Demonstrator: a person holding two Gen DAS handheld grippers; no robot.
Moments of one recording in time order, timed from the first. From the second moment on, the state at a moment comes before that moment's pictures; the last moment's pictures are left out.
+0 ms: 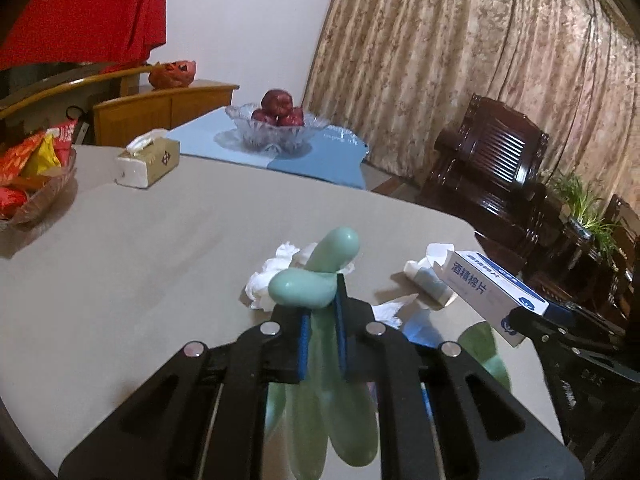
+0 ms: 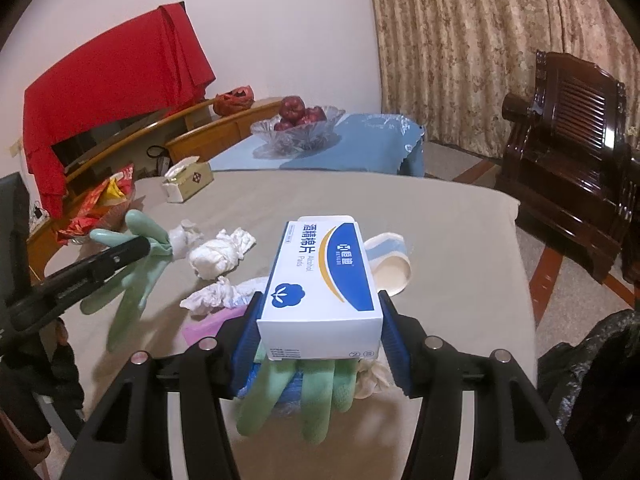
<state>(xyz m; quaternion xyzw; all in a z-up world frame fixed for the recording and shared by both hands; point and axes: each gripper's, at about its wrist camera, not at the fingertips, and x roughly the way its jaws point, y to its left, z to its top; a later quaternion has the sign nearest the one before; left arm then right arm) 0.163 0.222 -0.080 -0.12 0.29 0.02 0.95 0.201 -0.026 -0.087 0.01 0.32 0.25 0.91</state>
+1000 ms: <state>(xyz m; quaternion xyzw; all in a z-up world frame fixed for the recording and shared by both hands) 0.109 0.022 -0.031 -0.08 0.25 -0.15 0.95 0.097 -0.170 -0.026 0.05 0.24 0.15 0.96</state>
